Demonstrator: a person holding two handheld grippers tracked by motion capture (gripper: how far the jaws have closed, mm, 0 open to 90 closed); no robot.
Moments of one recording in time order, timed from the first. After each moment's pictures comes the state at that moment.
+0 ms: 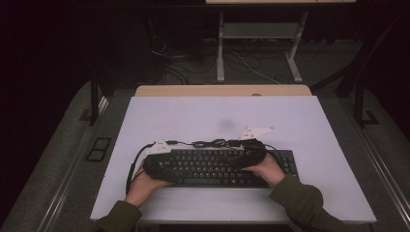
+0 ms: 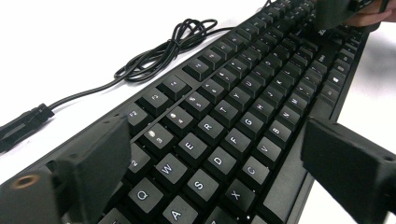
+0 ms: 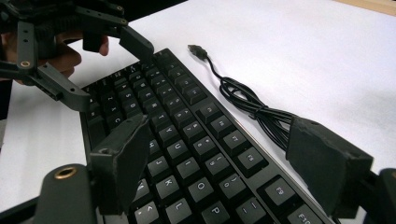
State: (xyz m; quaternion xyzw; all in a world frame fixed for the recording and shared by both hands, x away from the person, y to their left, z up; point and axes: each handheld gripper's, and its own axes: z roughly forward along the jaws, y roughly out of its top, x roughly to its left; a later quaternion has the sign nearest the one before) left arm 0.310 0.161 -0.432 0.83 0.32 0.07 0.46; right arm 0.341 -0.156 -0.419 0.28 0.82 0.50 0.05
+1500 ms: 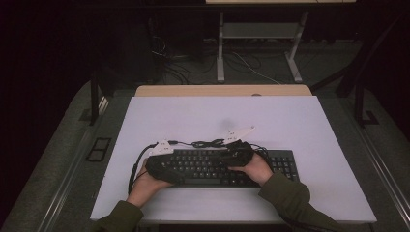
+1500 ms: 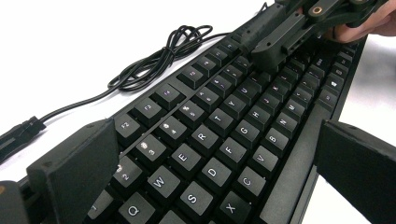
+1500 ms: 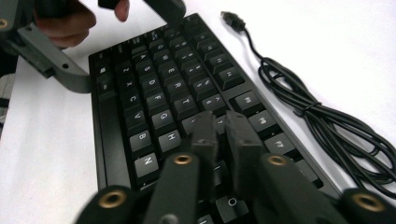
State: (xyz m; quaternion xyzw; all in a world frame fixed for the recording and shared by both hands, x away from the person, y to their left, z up) left arm 0.309 0.154 -0.432 0.83 0.30 0.08 0.46; right arm 0.348 -0.123 -0.428 0.22 0.87 0.44 0.02
